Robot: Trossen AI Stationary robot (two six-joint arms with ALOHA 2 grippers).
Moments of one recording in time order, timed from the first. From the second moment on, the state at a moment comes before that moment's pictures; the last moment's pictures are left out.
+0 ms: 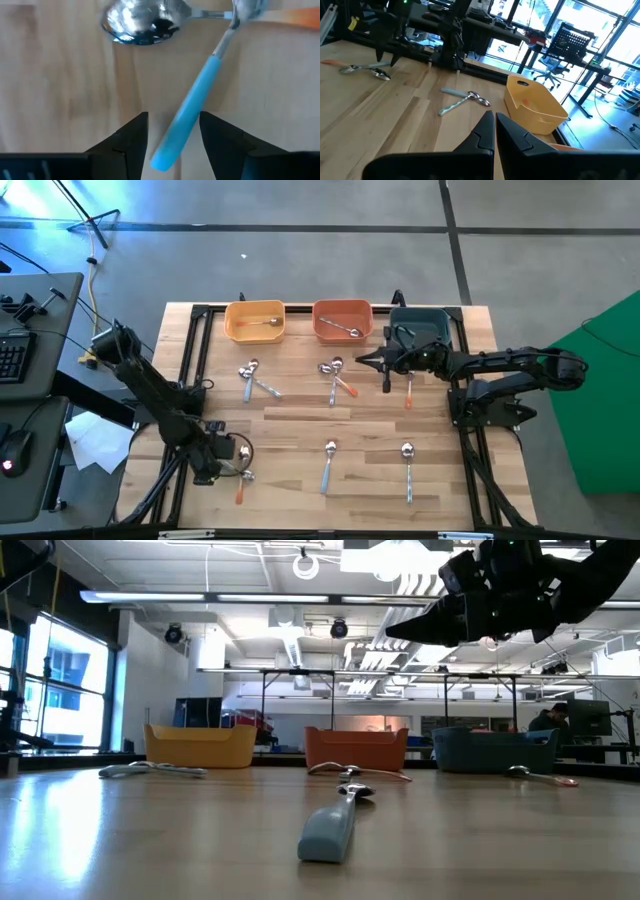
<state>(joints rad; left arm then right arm) -0.93 1.30 0.55 -0.59 -0.07 -0.88 -0.31 1.19 0.43 0.65 -0.25 -0.37</state>
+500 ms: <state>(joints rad) -0.95 1.37 0.61 -0.61 -0.01 -0.86 -0.31 1.19 0.43 0.65 -0.25 -0.36</state>
